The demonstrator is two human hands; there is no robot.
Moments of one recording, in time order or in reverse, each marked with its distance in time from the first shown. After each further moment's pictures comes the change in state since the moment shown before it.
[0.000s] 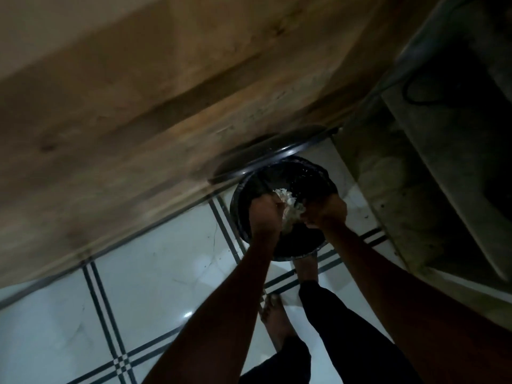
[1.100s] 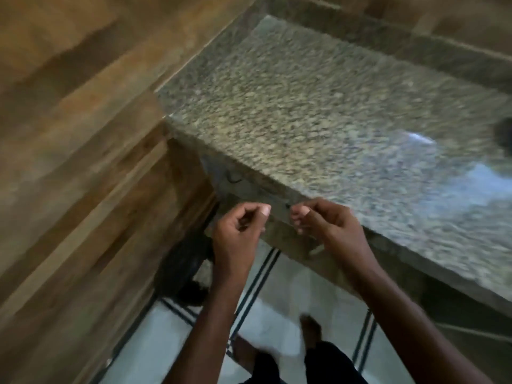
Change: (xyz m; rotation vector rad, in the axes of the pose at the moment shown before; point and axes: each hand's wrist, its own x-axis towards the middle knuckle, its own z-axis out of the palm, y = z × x) left_hand -0.409 0.432 -0.207 -0.603 -0.251 0.587; right_hand -0.474 0.029 -0.426 0.606 0.359 -0.578
